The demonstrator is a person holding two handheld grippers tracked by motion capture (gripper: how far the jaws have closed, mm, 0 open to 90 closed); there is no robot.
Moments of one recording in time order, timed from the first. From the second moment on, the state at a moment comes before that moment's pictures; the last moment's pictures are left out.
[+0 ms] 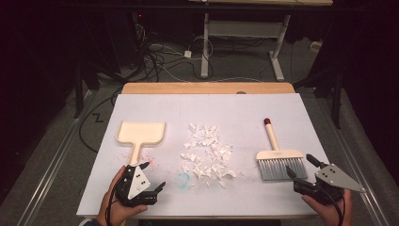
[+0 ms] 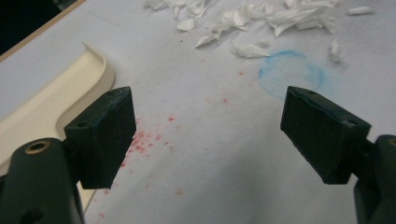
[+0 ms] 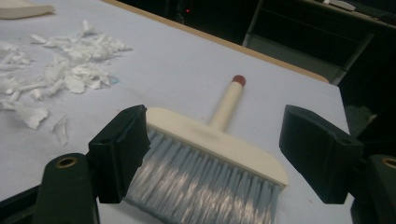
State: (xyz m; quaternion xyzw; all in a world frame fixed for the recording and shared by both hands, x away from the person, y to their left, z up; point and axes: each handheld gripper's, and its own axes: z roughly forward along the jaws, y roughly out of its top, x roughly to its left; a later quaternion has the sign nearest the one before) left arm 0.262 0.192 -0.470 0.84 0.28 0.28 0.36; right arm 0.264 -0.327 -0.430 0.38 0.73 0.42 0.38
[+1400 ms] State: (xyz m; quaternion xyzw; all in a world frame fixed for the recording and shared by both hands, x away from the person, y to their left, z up) left arm 0.259 0.189 -0.476 0.86 0.27 0.28 0.34; right arm 0.436 -0.288 -0.452 0.53 0.78 0.23 0.23
